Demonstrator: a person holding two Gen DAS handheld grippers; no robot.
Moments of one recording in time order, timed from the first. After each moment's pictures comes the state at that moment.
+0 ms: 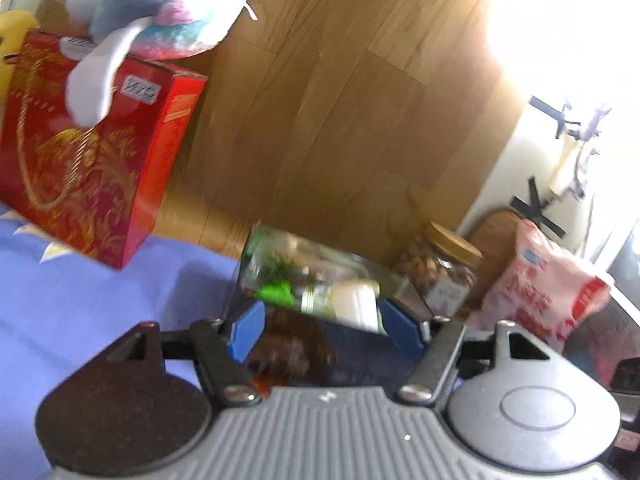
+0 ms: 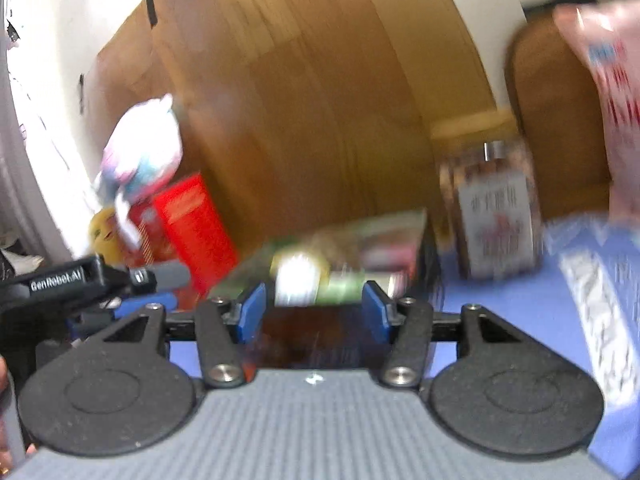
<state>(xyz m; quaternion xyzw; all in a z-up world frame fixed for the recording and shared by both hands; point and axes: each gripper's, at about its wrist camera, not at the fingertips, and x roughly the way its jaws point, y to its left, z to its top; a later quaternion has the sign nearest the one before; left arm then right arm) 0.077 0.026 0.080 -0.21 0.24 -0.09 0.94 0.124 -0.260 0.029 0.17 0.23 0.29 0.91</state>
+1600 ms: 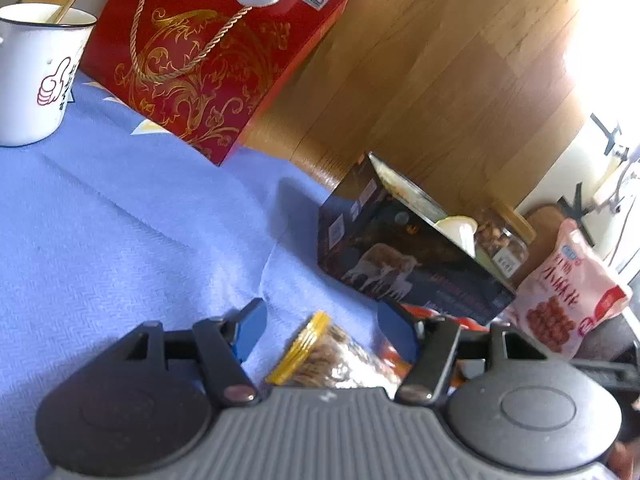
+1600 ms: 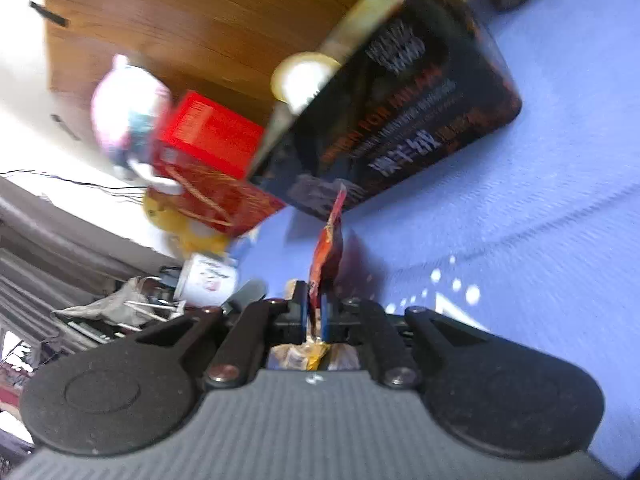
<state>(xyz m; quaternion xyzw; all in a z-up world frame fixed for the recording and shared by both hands) 0.053 0.088 0.004 -0.30 0.28 -0.06 0.91 0.132 -0.240 -0.021 0.37 0.43 0.36 0.74</state>
